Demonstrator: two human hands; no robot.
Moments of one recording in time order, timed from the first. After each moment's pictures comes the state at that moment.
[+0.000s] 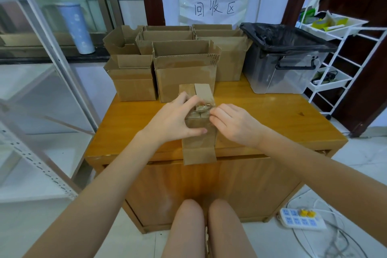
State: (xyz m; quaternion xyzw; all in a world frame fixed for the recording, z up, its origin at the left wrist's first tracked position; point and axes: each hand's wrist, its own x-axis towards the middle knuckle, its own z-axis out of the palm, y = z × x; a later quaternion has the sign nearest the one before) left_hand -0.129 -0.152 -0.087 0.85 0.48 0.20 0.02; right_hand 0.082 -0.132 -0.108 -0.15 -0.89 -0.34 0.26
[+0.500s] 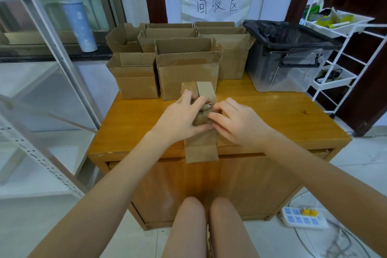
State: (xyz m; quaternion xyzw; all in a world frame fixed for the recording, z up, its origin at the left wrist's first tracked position) left_hand -0.118 -0.152 -0.093 0.85 0.50 0.18 -0.07; right_hand 0.082 -0.143 -0.106 -0.23 -0.90 -0.24 0.27
